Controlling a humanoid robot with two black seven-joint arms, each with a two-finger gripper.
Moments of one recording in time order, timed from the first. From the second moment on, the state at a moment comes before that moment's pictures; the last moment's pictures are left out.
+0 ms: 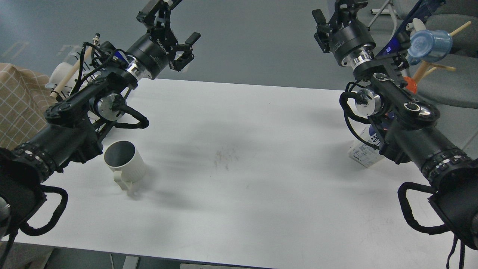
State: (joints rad) left arm -0.96 0.36 -0.65 -0.69 0.47 -0.49 -0.40; right arm 1.06 -0.03 0.85 0.47 -0.66 0.17 0.49
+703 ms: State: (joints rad) left arm -0.88 1.06 -0.48 -1.32 1.57 -0.49 -0.48; right arm 1.05 -0.03 0.82 0.51 -0.66 0.18 0.49
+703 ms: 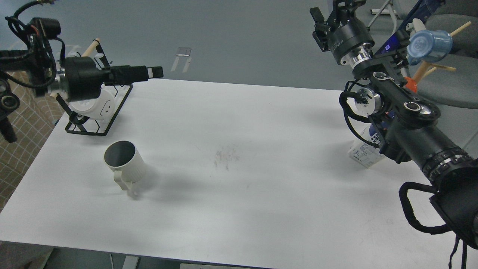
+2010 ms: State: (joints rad) left arm -0.79 0.99 -0.30 -1.07 1.70 -0.49 -0.49; right arm 1.05 -0.03 0.82 0.52 -0.66 0.17 0.49
